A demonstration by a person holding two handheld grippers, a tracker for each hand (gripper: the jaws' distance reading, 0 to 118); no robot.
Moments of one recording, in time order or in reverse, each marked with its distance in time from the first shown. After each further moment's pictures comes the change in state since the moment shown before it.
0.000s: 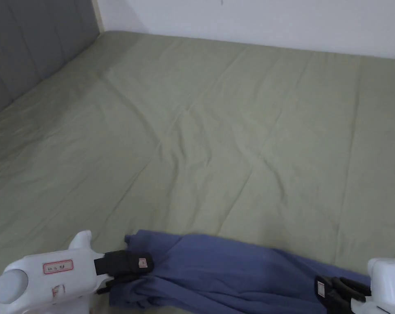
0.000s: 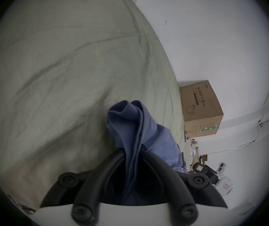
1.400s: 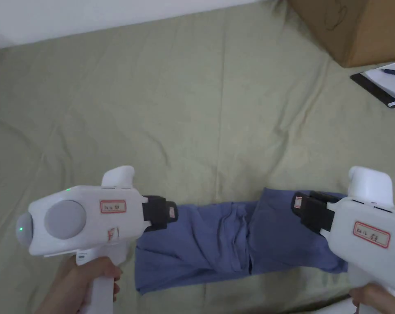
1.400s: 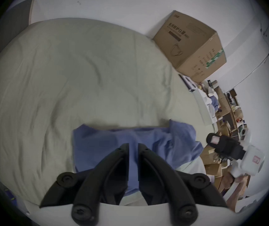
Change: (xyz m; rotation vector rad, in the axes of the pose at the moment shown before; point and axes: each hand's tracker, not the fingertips) left arm 0.244 -0.101 -0.133 -0.234 0.208 -0.621; right arm 0.142 -0.037 0.089 0.206 -0.083 -0.472
